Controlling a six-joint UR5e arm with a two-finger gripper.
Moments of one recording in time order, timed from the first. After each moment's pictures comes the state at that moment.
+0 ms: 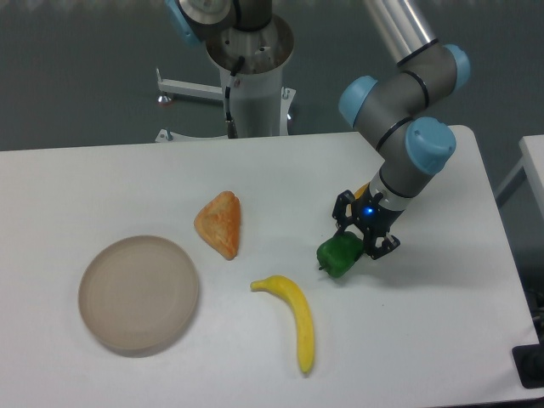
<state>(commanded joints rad) 2.47 -2.07 -1.54 -1.15 1.25 1.50</state>
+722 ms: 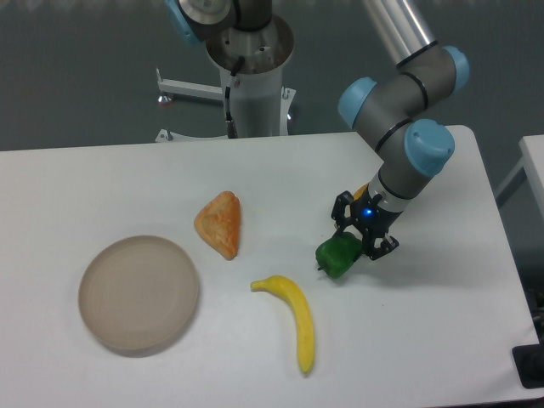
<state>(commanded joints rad) 2.47 -2.08 -1.54 -1.15 1.25 1.50</state>
